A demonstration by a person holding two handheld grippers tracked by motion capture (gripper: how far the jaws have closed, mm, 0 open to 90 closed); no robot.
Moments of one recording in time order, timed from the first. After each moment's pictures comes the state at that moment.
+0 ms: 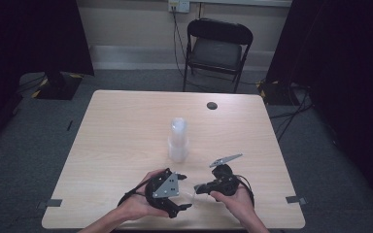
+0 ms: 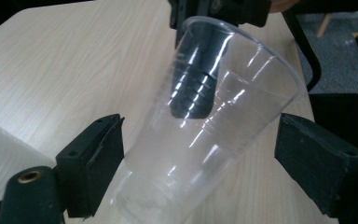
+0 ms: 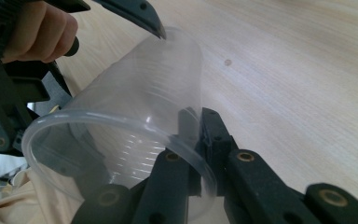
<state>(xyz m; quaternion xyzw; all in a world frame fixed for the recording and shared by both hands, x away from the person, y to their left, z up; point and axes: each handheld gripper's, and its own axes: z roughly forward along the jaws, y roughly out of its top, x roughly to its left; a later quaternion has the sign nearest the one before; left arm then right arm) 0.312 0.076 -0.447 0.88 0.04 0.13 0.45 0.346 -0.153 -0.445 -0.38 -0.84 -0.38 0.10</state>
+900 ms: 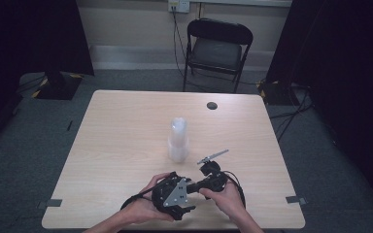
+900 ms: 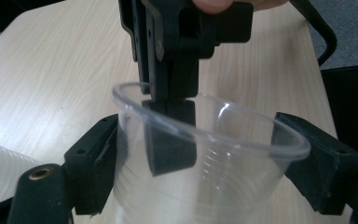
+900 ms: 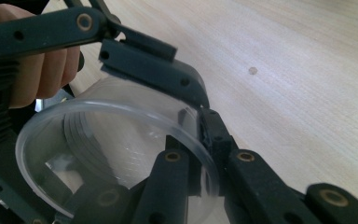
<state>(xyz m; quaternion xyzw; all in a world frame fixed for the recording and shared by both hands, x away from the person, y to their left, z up) 0.303 0.058 -0.450 0.89 0.01 0.17 0.42 0.357 -0.121 -0.446 -0.39 -0.84 -0.34 0.13</state>
